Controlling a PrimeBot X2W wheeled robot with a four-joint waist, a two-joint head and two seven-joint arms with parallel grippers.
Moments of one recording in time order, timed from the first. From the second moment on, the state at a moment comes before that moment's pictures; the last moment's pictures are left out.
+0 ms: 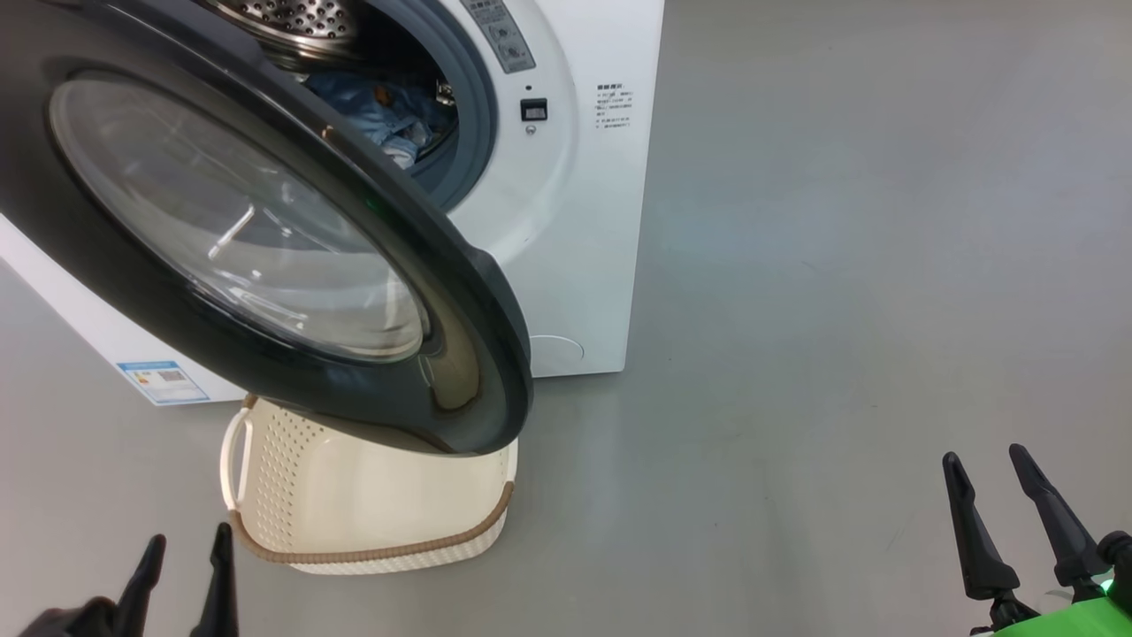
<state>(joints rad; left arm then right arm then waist) 0.03 0.20 -0.01 0.25 -0.43 -0.13 -0.25 0.09 -0.23 -0.06 0.03 0.35 0.12 -0.26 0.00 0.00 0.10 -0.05</state>
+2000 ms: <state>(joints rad) 0.07 0.04 0.05 0.19 -0.28 -0.13 -0.26 -0.31 -0.16 0.51 -0.01 0.50 0.12 -0.26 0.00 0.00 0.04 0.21</state>
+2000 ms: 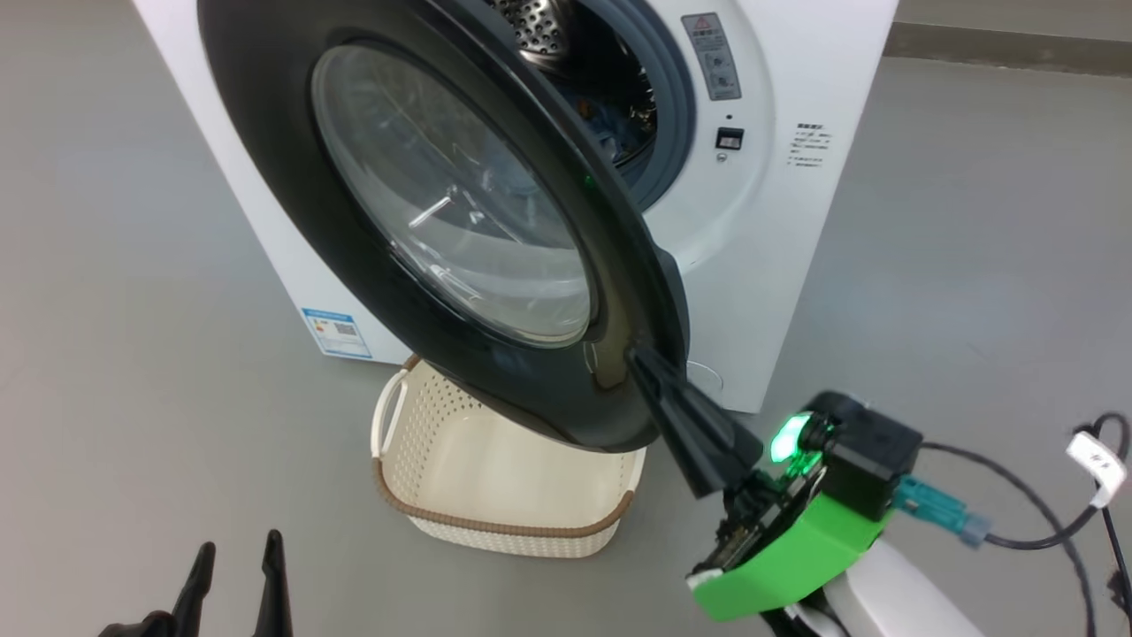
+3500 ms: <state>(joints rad) -0.10 0.04 -0.06 0.17 -0.38 -0.13 -0.26 -0.63 -0.20 0.17 0.29 0.55 0.13 -0.26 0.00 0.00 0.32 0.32</state>
